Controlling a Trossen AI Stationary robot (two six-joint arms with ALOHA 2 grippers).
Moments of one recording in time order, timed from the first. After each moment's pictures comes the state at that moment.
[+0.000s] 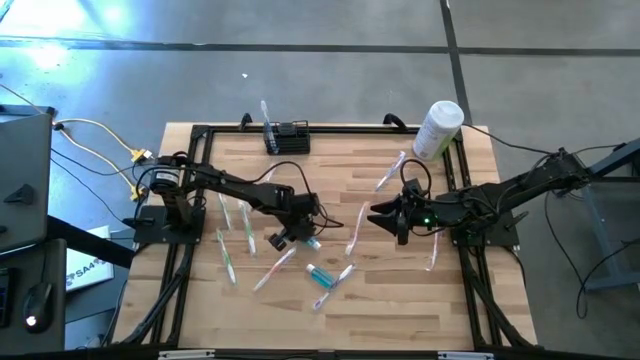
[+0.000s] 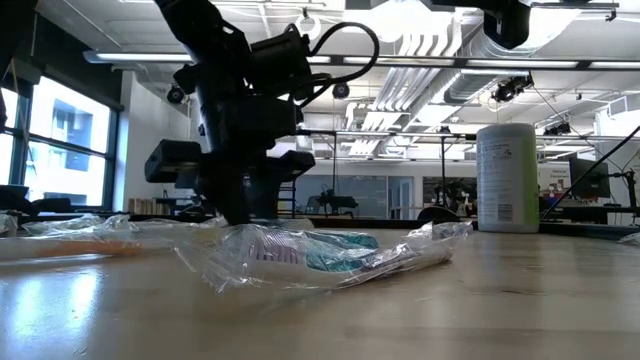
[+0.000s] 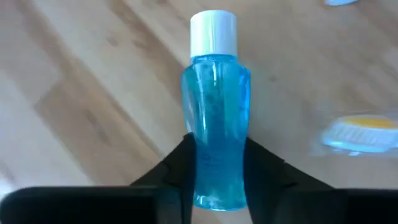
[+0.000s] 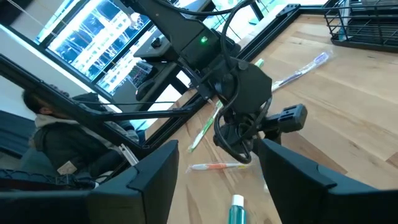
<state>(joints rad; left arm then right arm) 0.04 1.83 1.06 -0.38 0.16 0.75 0.35 0.99 0.78 -0.07 0.45 0.87</state>
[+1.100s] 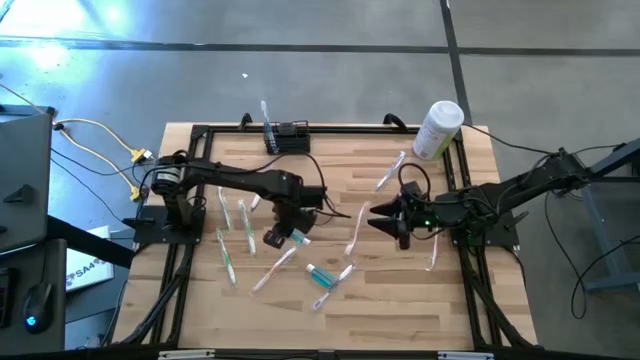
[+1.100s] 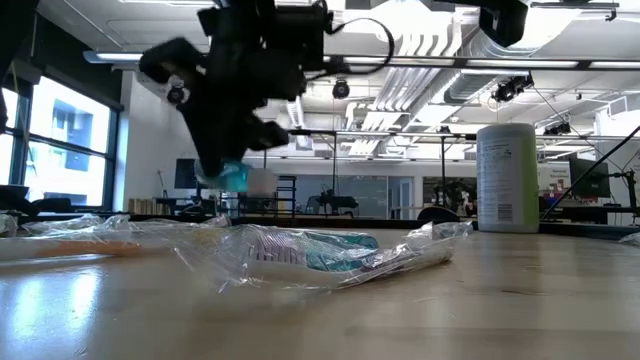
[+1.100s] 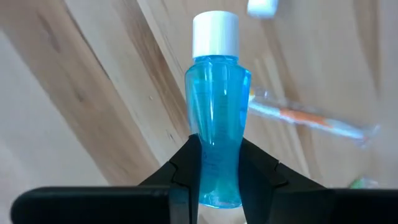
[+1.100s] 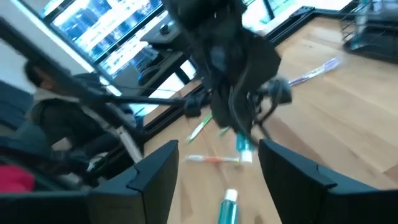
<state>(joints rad) 0.04 1.81 1.39 -1.02 0.28 0.44 0.35 0.99 0.78 -0.07 0.38 0.76</state>
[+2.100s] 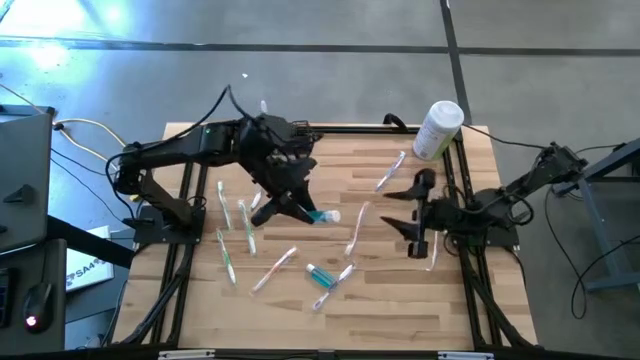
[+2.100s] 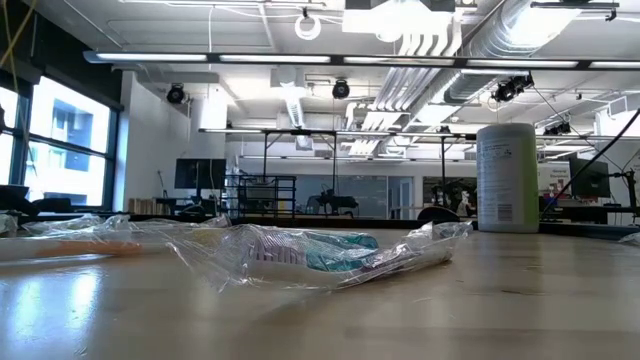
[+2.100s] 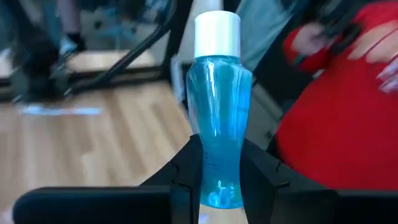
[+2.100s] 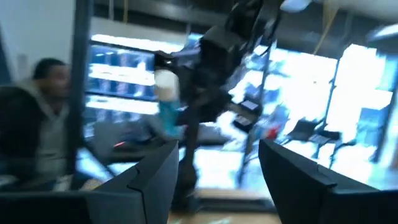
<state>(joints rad) 0.04 1.53 1.89 -0.80 0.65 -0.02 0.53 0.99 0.78 0.53 0.63 -0.34</state>
